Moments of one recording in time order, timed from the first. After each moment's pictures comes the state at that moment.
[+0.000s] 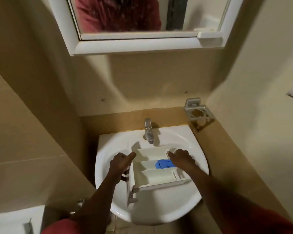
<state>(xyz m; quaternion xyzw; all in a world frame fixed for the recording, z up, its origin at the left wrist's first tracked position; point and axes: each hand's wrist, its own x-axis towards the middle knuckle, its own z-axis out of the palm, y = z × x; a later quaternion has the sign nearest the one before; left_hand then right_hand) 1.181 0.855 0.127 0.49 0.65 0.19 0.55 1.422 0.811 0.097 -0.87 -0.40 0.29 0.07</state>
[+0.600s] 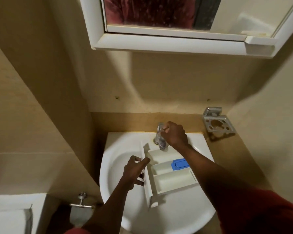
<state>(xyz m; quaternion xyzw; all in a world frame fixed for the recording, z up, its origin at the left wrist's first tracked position) 1.197 0.866 0.095 0.39 0.60 0.22 0.66 1.386 0.922 0.155 -0.79 -0.53 0.19 0.24</state>
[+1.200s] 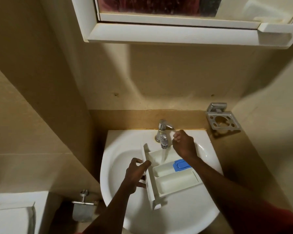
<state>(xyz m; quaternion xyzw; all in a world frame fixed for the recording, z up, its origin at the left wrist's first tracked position) 1.200 0.864 0.075 0.37 0.60 0.22 0.68 1.410 0.897 0.103 -0.80 -0.48 0.21 0.31</state>
